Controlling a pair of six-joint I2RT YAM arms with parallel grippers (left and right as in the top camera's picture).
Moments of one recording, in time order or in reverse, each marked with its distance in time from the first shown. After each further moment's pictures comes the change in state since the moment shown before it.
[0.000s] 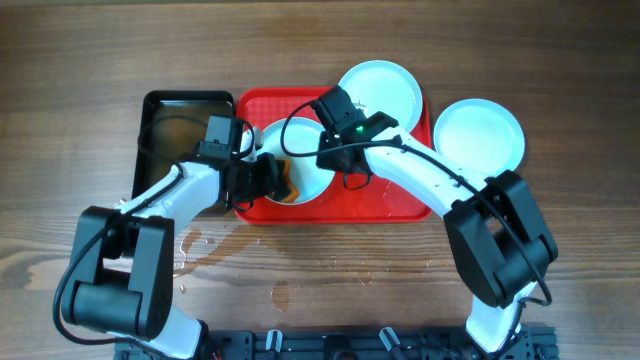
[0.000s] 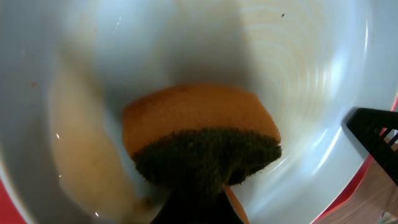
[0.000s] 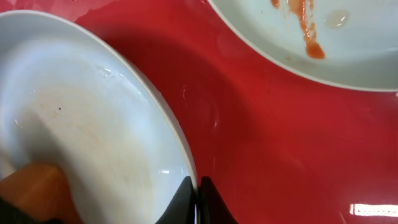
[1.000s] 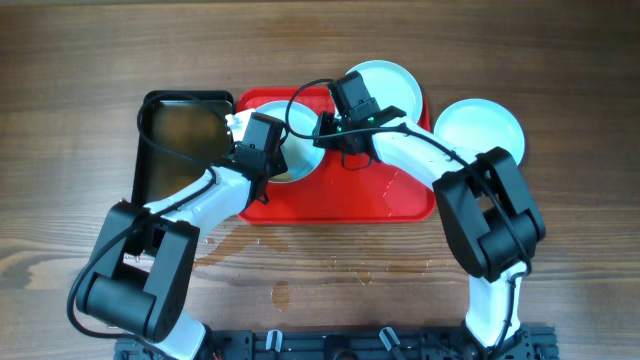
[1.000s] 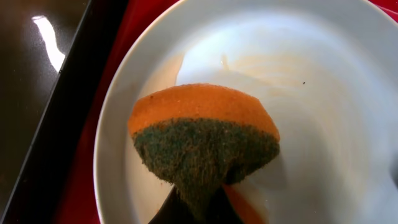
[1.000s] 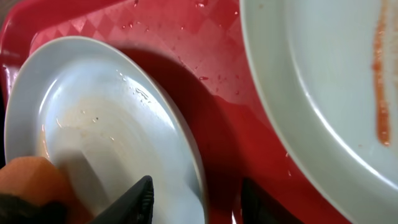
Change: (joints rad) left arm -0.182 0.021 0.010 0.193 -0.718 -0.111; right arm -0.096 0.122 -0.001 0.326 -0.213 -0.057
